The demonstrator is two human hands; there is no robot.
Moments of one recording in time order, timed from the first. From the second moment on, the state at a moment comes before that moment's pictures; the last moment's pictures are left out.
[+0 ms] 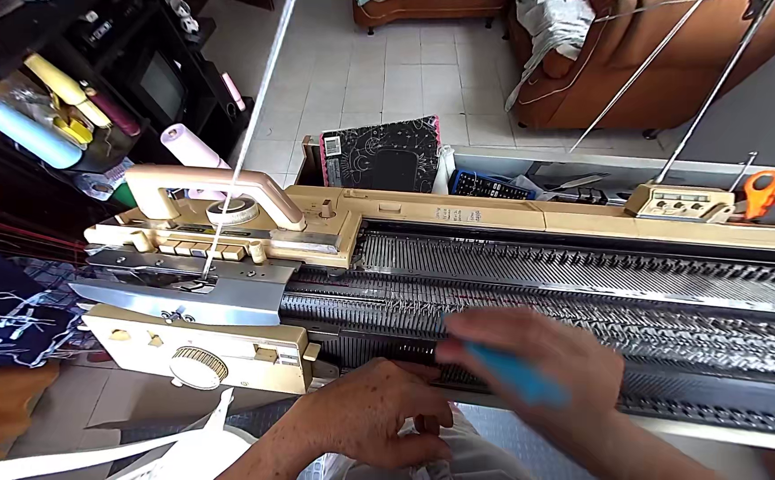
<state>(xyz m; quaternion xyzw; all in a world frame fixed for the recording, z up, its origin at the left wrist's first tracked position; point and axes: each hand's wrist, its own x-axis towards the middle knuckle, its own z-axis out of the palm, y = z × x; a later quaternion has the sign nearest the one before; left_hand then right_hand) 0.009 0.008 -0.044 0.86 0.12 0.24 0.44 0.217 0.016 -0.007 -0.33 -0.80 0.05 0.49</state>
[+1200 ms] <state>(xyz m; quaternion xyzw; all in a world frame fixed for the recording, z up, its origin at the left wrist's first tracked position) 0.008 0.006 -0.044 0.86 0.11 0.25 0.43 0.224 0.108 0.040 -0.58 -0.70 0.28 0.32</state>
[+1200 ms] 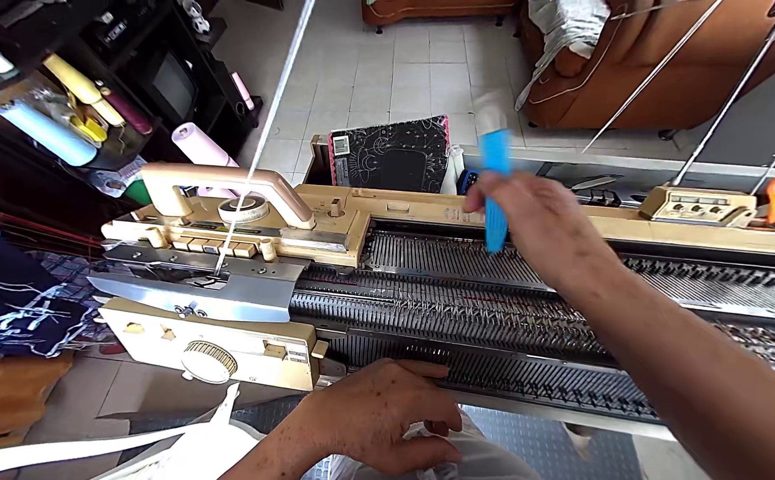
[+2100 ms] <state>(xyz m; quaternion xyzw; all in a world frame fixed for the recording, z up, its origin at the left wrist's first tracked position) -0.008 0.005 -0.052 0.87 0.12 0.29 0.39 0.192 -0.001 -0.041 -0.27 -0.86 0.00 0.43</state>
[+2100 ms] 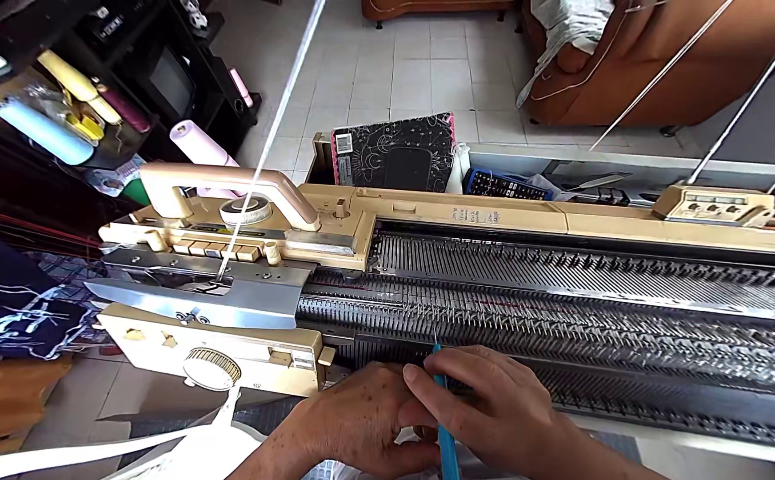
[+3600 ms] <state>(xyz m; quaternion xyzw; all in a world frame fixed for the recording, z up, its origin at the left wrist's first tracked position) -0.005 0.005 -0.047 0.87 0.13 0.28 0.38 0.196 0.012 -0.036 -0.29 -0.84 0.02 0.45</state>
